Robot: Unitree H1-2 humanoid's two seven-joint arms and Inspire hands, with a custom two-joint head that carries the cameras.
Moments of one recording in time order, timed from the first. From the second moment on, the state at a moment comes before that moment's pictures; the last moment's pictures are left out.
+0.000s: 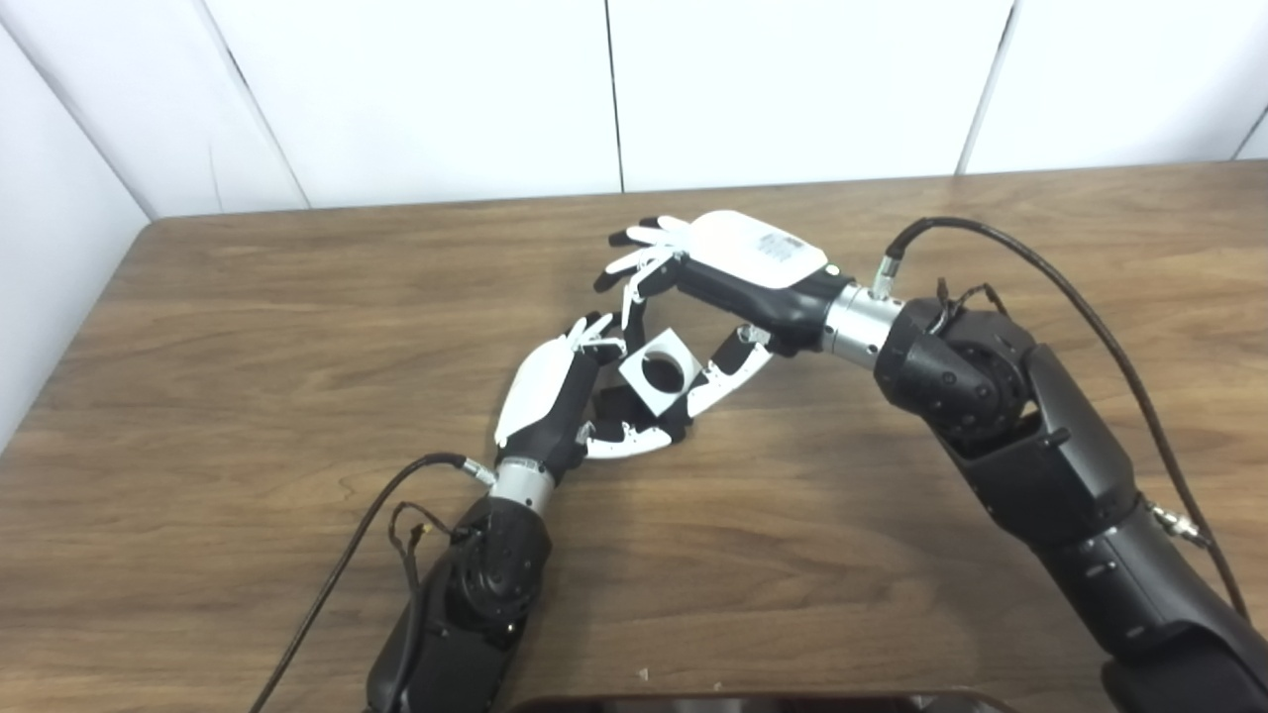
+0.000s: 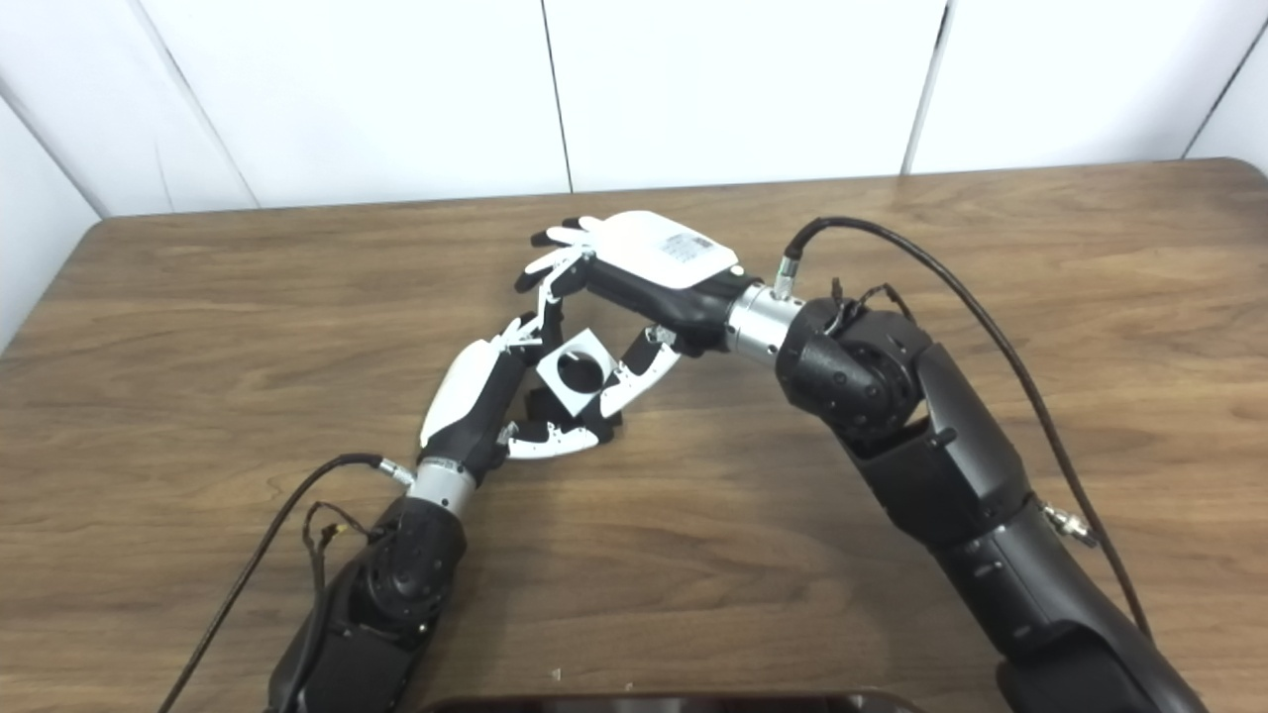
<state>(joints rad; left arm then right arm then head) -0.21 0.10 -0.33 0.10 0.56 0.15 0.06 -0.57 -0.30 0.39 -0.09 -0.55 -0.13 0.51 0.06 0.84</state>
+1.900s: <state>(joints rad) -0.21 0.08 -0.35 0.11 0.57 0.15 0.10 -0.59 -0.22 0.40 0.09 -0.58 -0.14 0.47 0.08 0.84</state>
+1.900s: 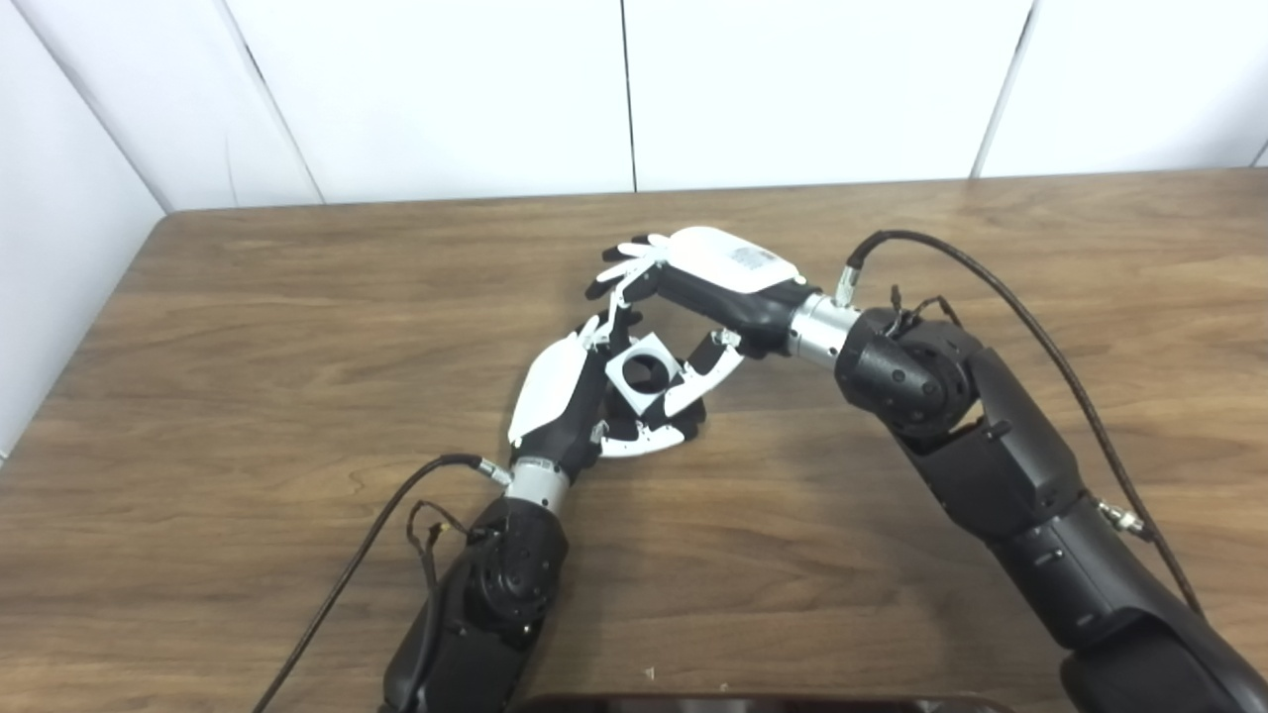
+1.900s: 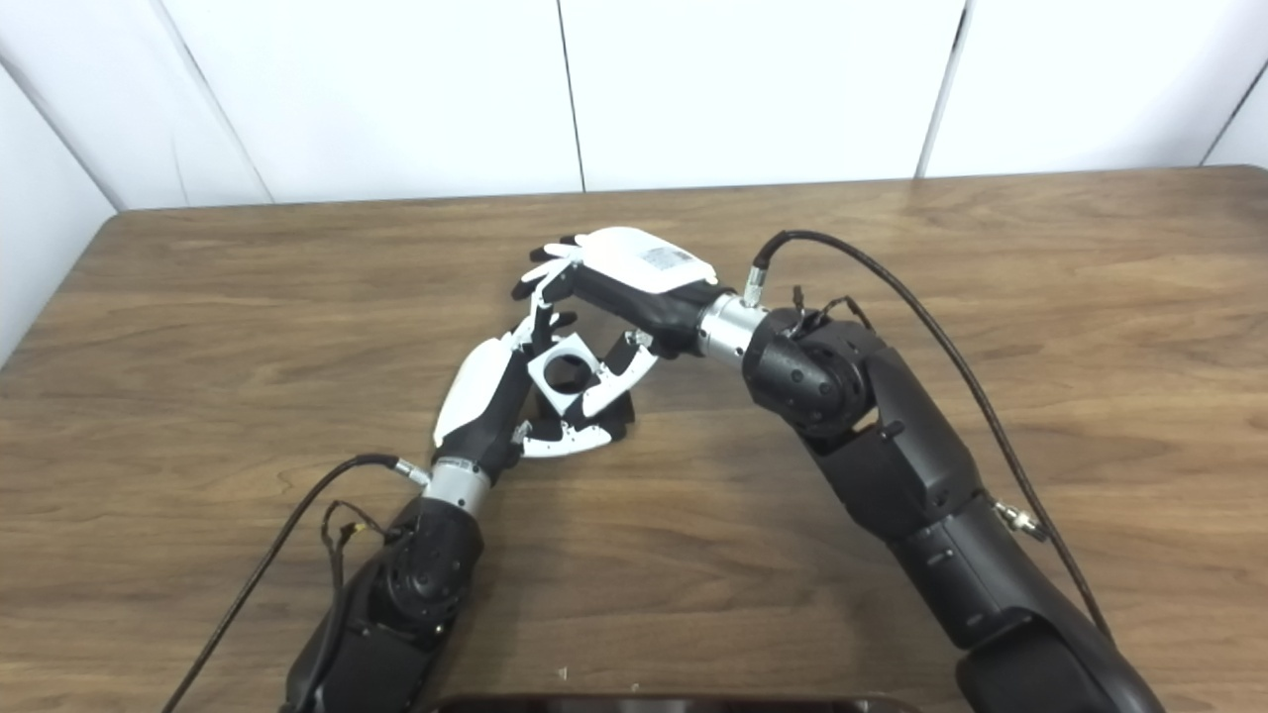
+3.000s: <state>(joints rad) -0.21 0.09 -0.34 0.11 0.57 0.15 0.09 -0.59 -0.27 0.40 0.12 -0.58 -0.17 0.46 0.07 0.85</state>
